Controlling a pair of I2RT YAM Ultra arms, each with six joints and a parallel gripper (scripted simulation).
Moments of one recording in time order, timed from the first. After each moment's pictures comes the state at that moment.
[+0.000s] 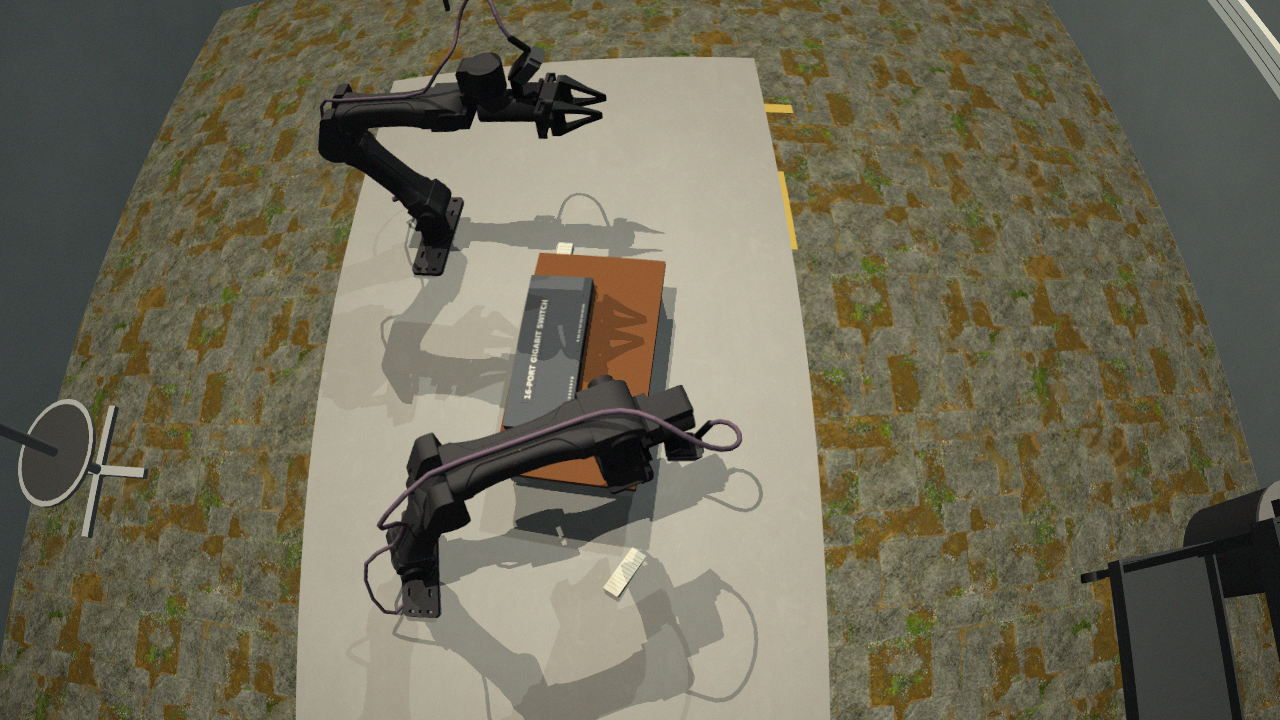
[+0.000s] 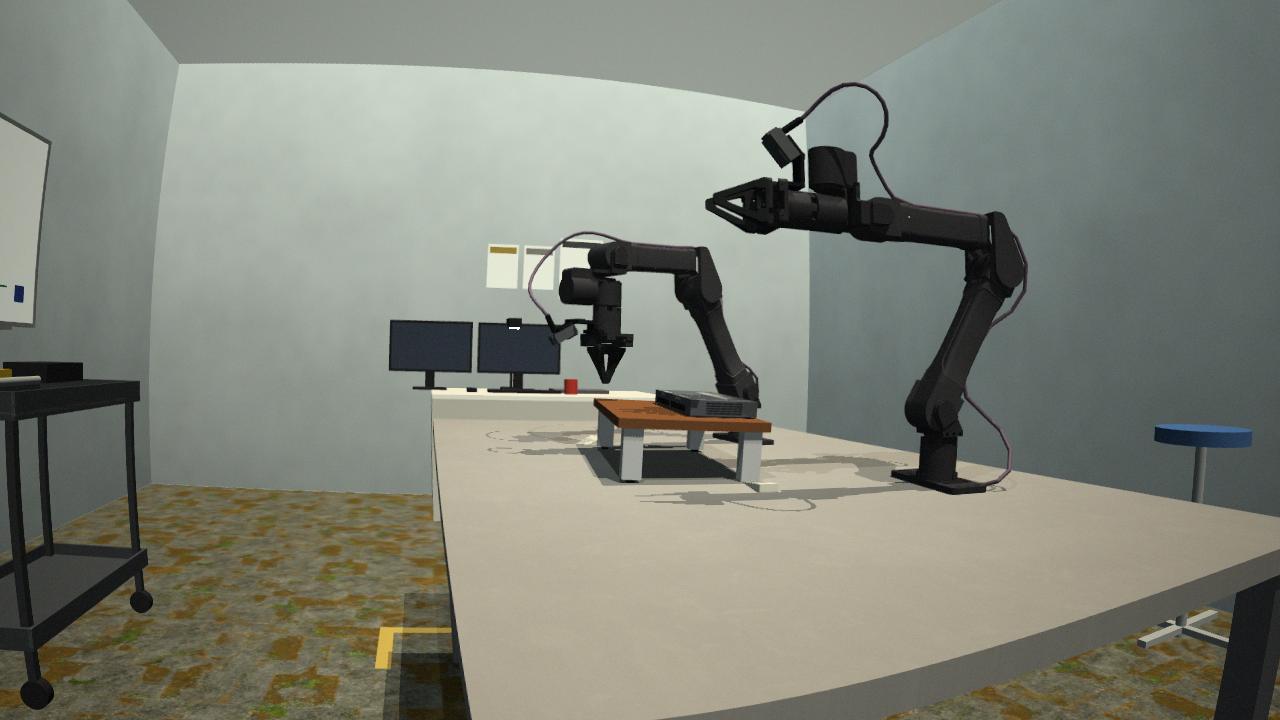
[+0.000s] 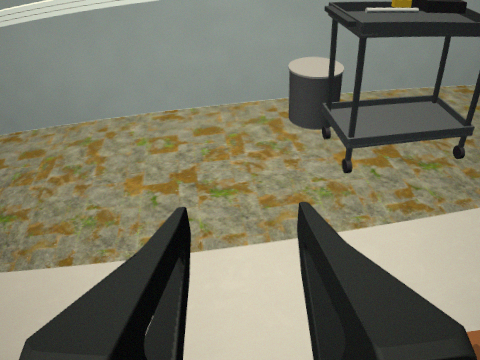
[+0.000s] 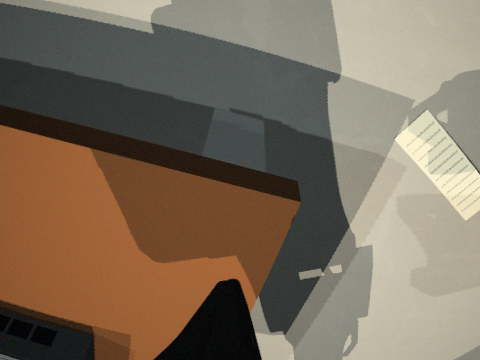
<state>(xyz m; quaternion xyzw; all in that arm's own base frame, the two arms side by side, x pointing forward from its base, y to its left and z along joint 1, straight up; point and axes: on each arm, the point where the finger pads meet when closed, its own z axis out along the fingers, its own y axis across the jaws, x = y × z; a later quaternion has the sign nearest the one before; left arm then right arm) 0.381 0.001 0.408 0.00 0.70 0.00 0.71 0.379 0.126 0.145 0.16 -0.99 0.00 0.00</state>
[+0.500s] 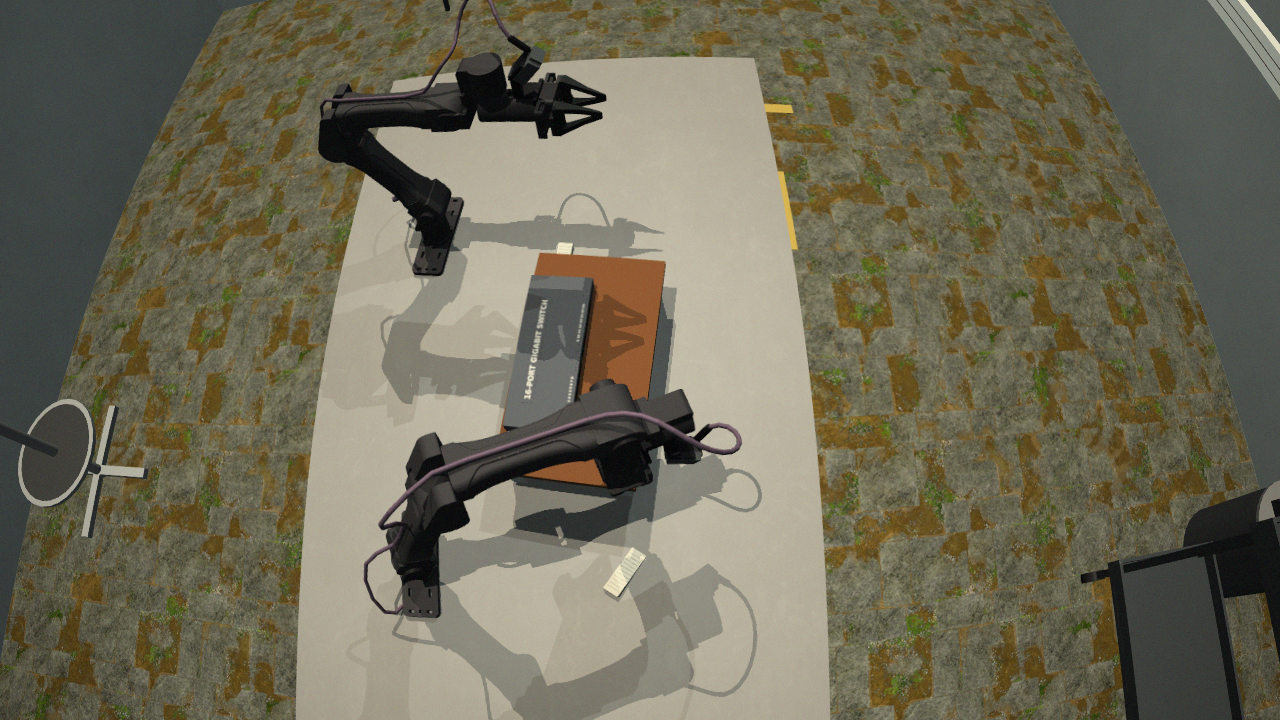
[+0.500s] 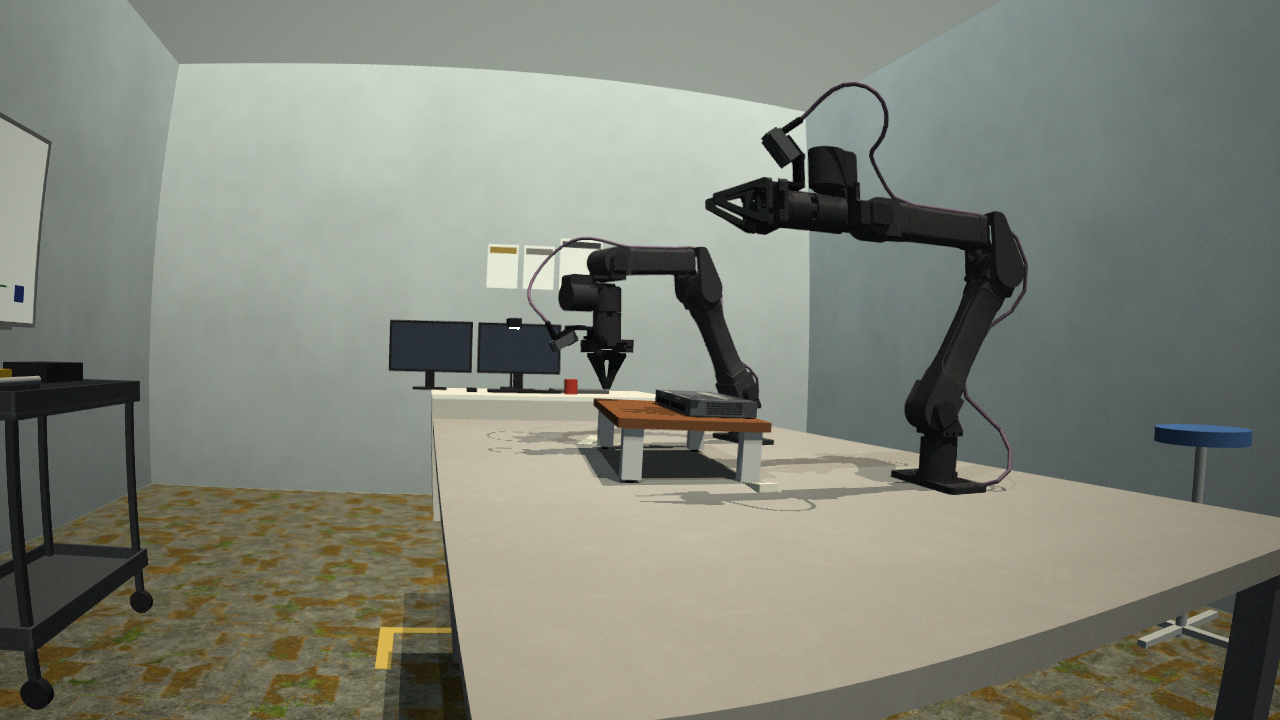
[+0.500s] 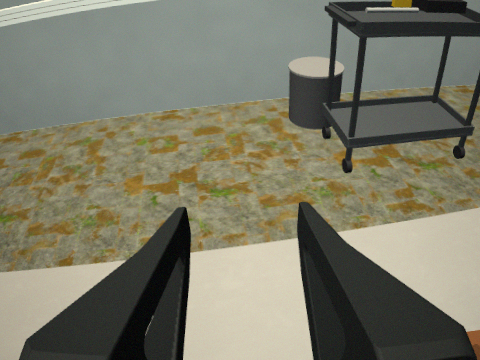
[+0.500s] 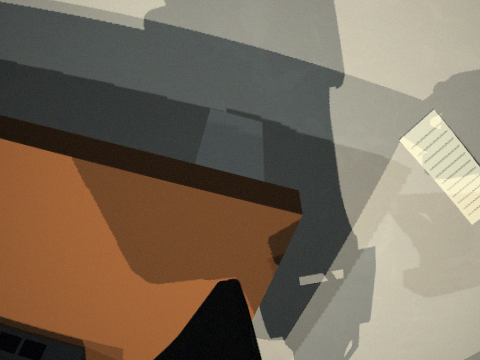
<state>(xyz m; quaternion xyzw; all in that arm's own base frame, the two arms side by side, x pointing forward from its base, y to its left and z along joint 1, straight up) 0.381 0.001 0.408 0.00 0.70 0.00 0.71 0.377 0.124 0.134 0.16 -0.99 0.00 0.01</state>
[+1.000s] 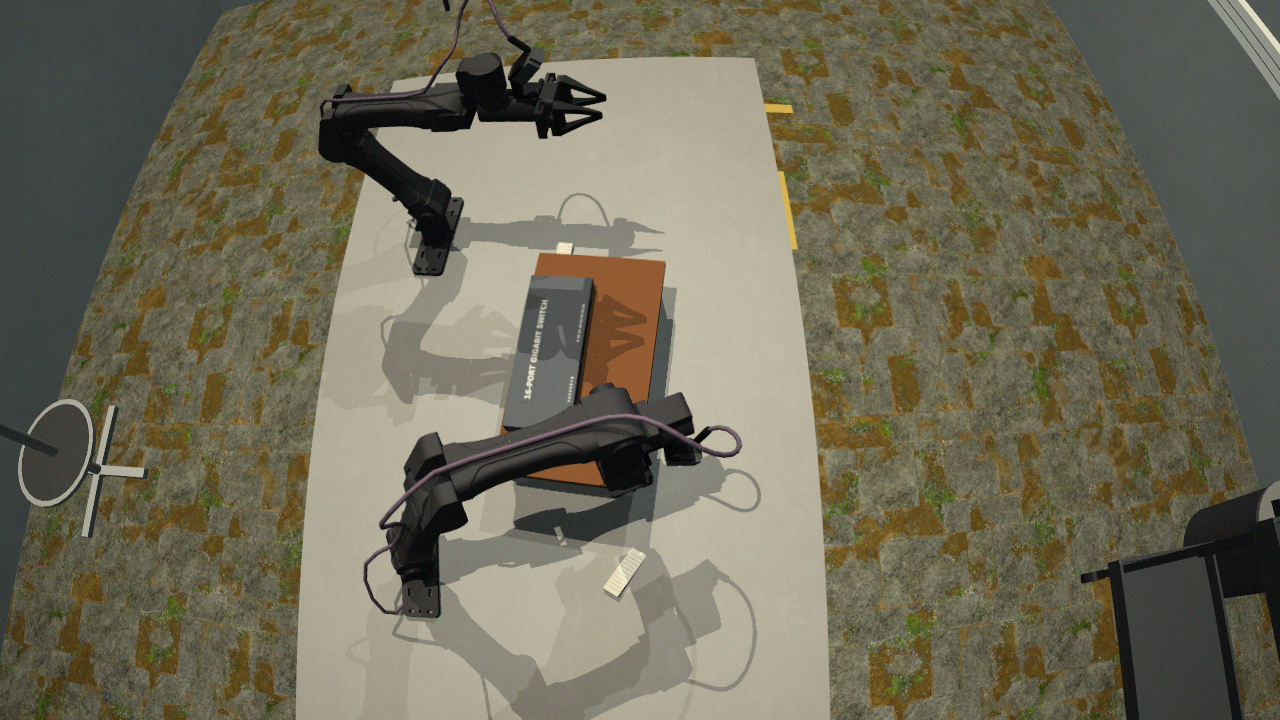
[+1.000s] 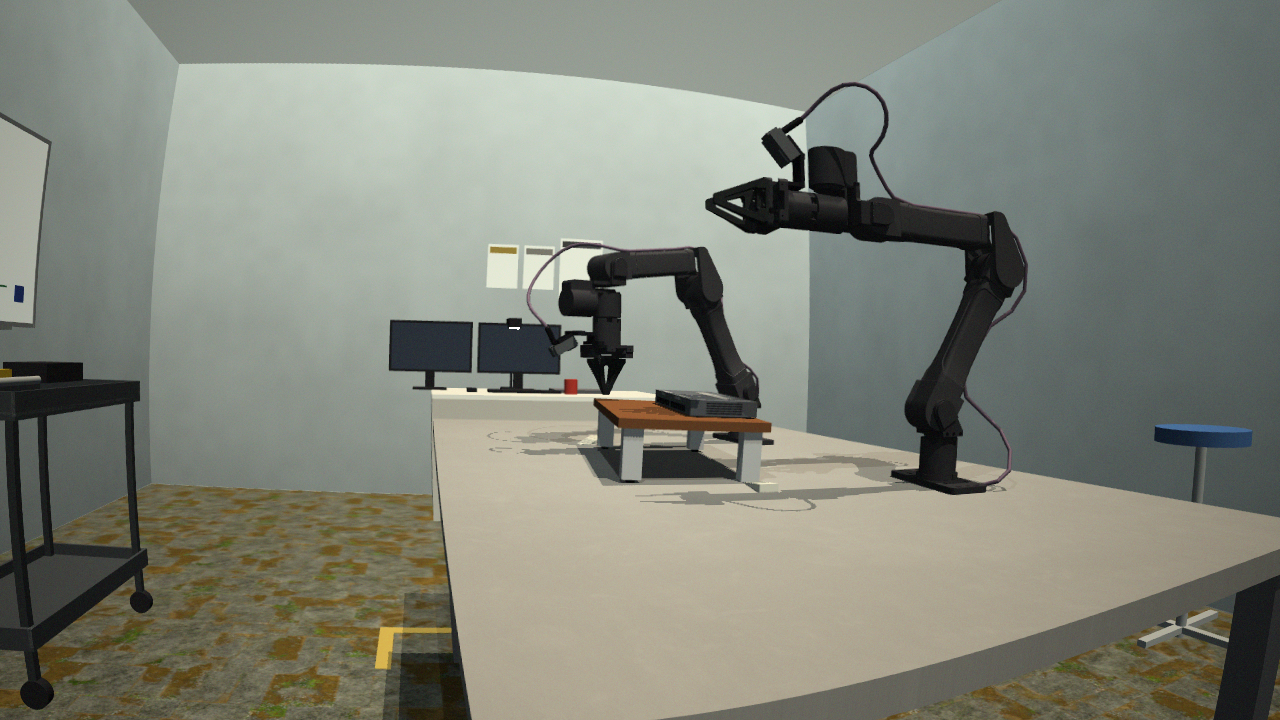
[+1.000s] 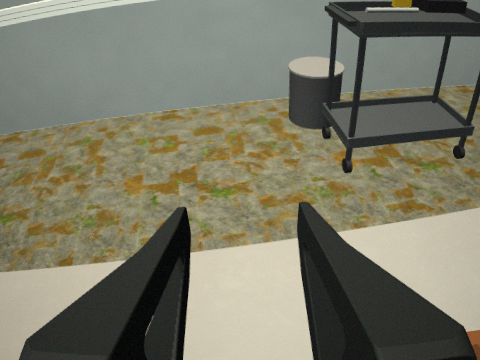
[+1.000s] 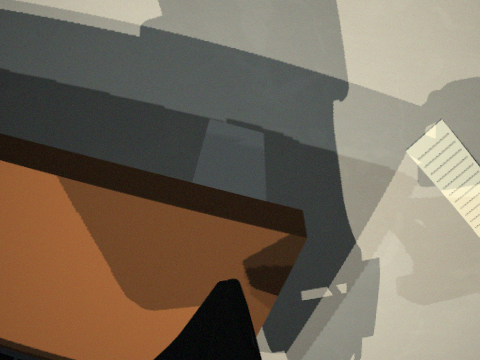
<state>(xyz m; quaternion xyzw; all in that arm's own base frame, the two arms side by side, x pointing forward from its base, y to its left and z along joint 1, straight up) 0.381 0.001 0.408 0.00 0.70 0.00 0.71 0.378 0.125 0.122 0.16 -0.99 0.00 0.01</state>
